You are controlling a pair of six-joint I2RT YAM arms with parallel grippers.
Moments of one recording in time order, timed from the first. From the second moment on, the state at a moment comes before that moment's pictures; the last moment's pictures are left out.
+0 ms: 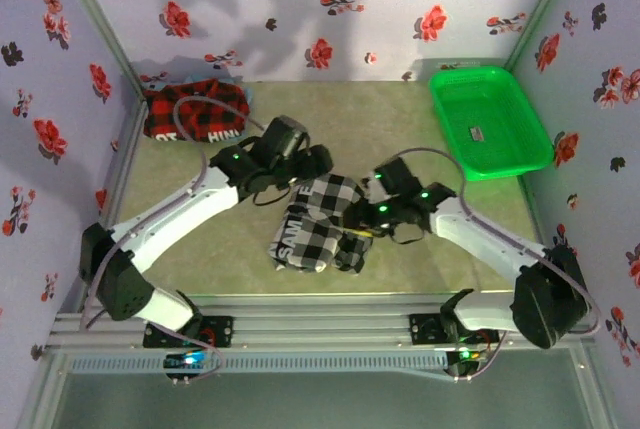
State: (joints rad) left arm -0.81 1.47 1.35 -0.71 -0.06 -0.98; right arm 0.68 1.29 0.89 -0.60 -0.53 0.75
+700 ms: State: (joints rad) left arm -0.81 1.43 0.95 -0.55 -0.02 -1.02; right arm 0.85 1.69 0.97 -0.64 -0.23 0.79
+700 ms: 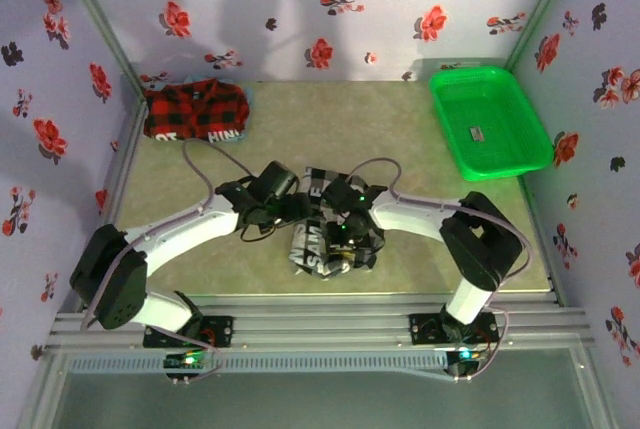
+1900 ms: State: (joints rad) left arm -0.81 1.58 0.89 -0.28 0.23 -0.82; right arm 0.47 1.30 0.59 -0.30 -0.33 0.91
